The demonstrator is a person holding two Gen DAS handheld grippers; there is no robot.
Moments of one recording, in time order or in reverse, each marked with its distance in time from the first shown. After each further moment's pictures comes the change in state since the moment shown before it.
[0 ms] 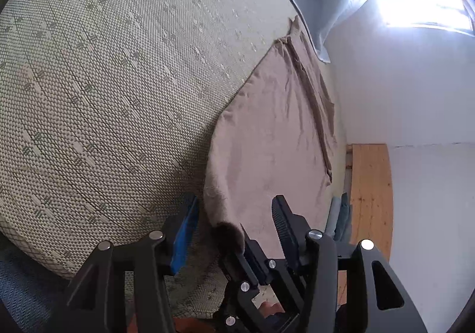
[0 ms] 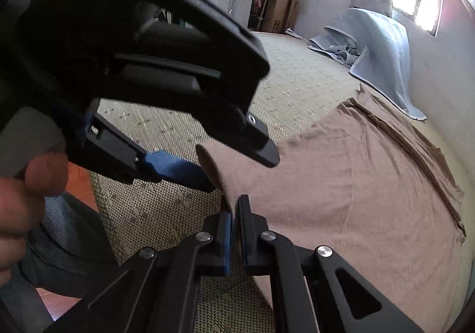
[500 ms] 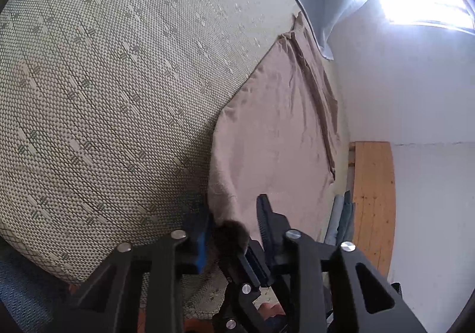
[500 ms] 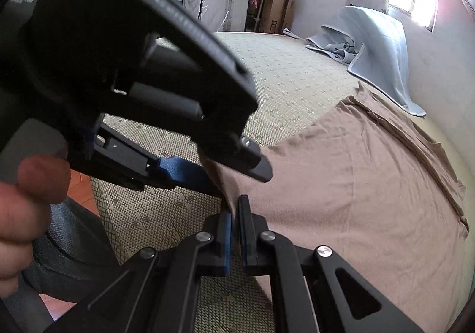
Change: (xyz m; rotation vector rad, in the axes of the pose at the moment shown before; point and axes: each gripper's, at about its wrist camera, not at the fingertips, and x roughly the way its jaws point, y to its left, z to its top) left arm 0.008 -0.004 0.003 0.006 0.014 0.017; right arm -0.001 -0.004 -0.005 0.017 -0.008 0.009
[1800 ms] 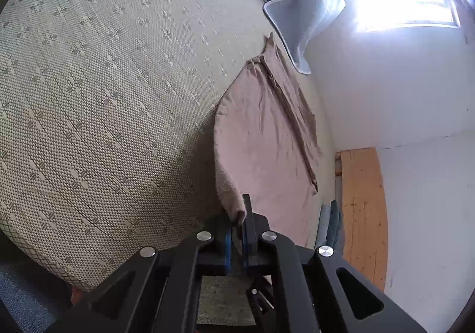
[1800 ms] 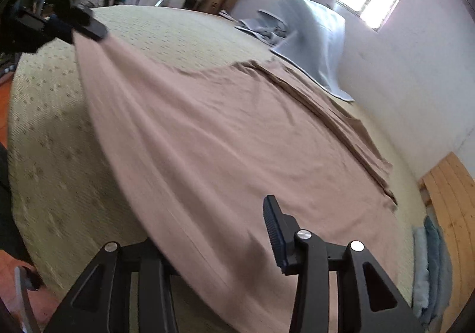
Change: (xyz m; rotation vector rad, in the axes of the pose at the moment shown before) left arm -0.014 -0.029 0.011 0.061 -0.108 -0.068; right arm -0.032 -0.086 -0.068 -0.042 0.096 -0.400
